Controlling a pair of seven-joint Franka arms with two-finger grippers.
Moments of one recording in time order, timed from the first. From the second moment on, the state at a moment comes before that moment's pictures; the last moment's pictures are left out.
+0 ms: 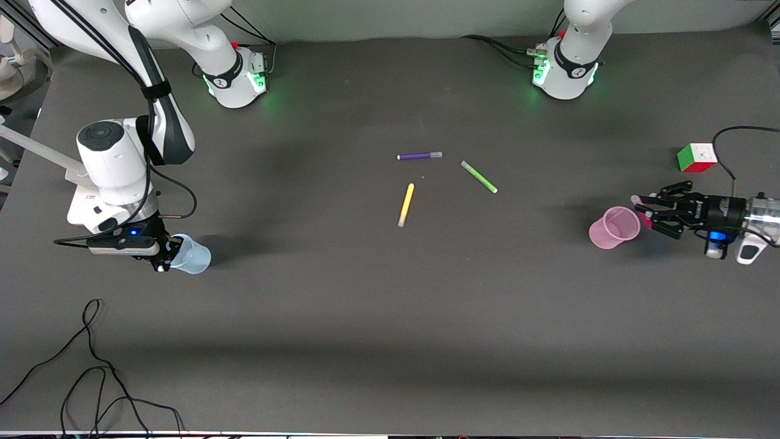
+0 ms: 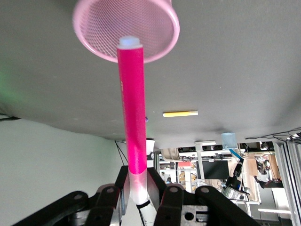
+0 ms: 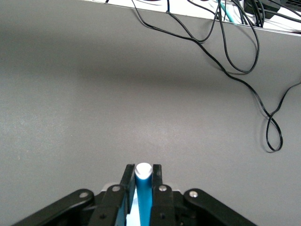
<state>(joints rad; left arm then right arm) 0.61 0.54 -0.24 -1.69 -0.64 1.37 -0.64 0.49 0.18 -0.55 -2.34 -0.36 2.96 0.27</state>
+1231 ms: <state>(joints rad) 0.62 0.51 -0.25 -1.81 -0.61 1.49 -0.43 0.37 0.13 -0.29 -1.93 -0.20 2.19 0.27</state>
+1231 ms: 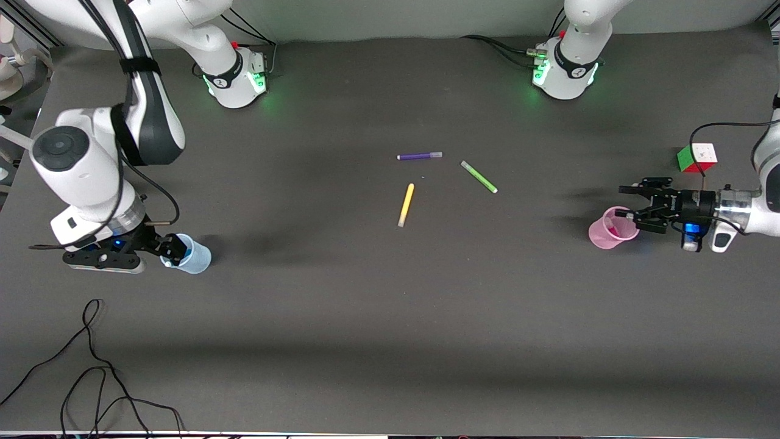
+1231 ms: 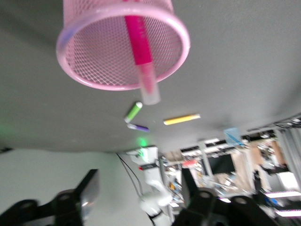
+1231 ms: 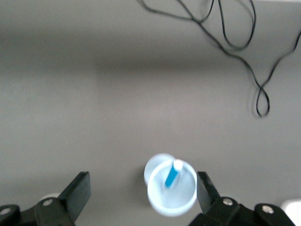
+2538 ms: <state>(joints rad) 0.36 -0.03 -0.35 -1.66 0.07 1.58 -0.18 -0.01 -0.15 0.04 -1.84 0.00 1.69 0.15</state>
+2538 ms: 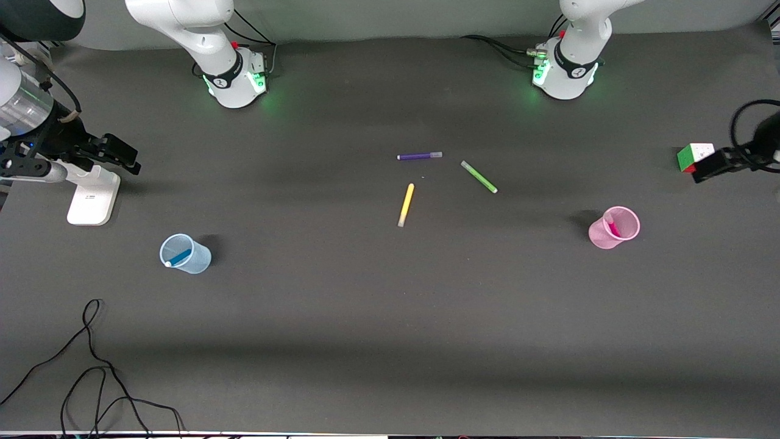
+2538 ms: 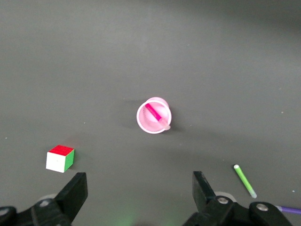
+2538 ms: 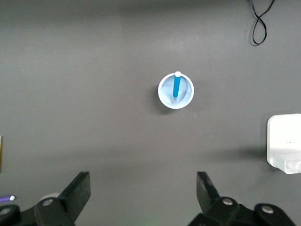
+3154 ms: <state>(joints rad) 0.36 -0.12 -0.32 -1.76 0.05 1.65 -0.18 -0.01 -0.15 0.05 -1.80 0.00 1.63 0.11</state>
